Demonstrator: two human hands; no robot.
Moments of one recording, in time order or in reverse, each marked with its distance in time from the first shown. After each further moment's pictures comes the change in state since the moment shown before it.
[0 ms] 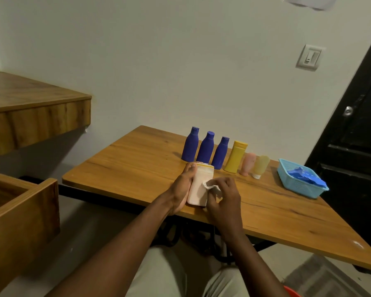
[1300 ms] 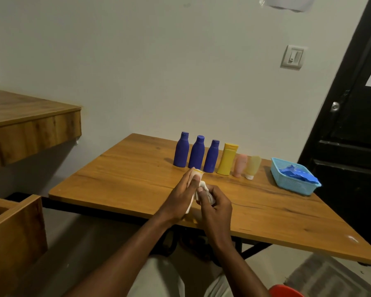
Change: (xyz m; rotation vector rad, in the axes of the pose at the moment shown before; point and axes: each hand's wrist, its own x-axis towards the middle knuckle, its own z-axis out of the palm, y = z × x) left_hand -0.015 -0.010 0.012 0.440 -0.012 0.161; right_hand -0.011 -0.018 0.005 0.447 0.113 0.225
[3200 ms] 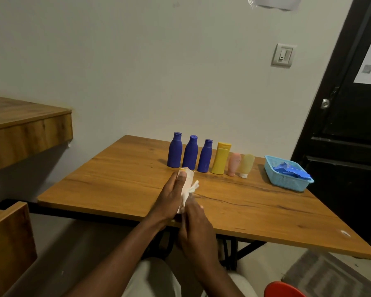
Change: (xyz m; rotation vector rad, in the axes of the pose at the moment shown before) left_hand 0.002 0.002 0.000 -0.105 0.121 -0.027; right_hand -0.039 0.011 0.009 -0.590 -0.262 -0.078
